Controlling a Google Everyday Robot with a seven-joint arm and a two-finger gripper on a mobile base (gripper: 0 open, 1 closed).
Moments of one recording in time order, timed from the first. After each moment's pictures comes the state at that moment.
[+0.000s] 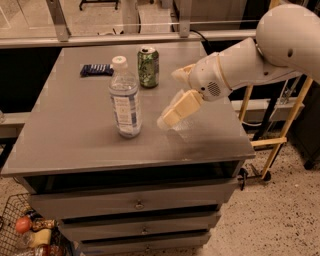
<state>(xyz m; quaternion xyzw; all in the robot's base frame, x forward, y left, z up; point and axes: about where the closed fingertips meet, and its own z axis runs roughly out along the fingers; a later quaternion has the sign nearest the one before) 0.549 -0.024 0.909 -0.56 0.69 0.26 0.37</state>
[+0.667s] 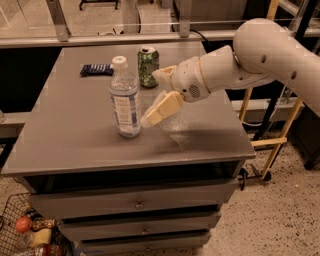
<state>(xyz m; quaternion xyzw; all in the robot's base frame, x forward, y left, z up) 0.563 0.020 0.903 -0.57 0.65 0.31 0.40</state>
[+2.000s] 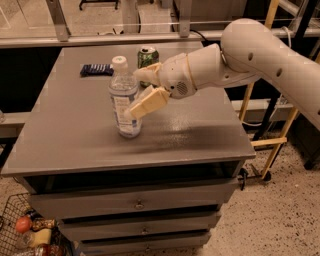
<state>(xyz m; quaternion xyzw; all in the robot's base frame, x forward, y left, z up) 0.563 0.055 0.915 -0.59 0.60 0.34 0.42</state>
